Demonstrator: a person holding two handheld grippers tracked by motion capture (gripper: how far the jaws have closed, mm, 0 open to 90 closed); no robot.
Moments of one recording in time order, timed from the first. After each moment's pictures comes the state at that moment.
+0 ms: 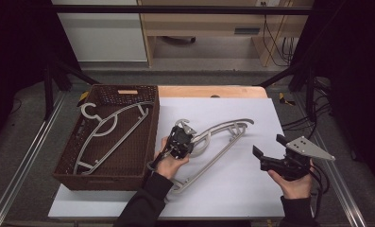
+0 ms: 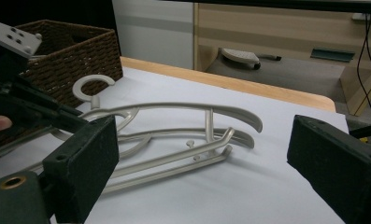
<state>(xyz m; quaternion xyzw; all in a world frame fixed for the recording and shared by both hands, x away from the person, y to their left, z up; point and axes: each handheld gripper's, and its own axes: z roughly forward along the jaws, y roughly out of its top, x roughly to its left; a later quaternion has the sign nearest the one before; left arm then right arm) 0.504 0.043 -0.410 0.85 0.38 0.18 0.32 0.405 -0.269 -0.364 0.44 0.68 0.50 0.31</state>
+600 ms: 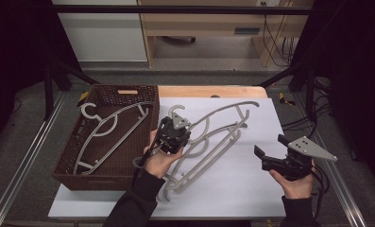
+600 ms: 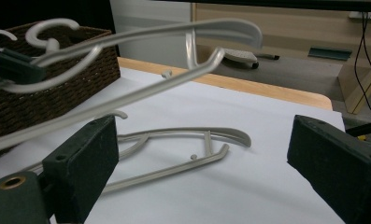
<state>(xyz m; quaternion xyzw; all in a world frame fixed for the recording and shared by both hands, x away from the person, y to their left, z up) 0.480 0.066 -0.344 0.83 0.36 0.23 0.37 0.405 -0.273 -0.364 0.45 0.68 0.50 0.31</state>
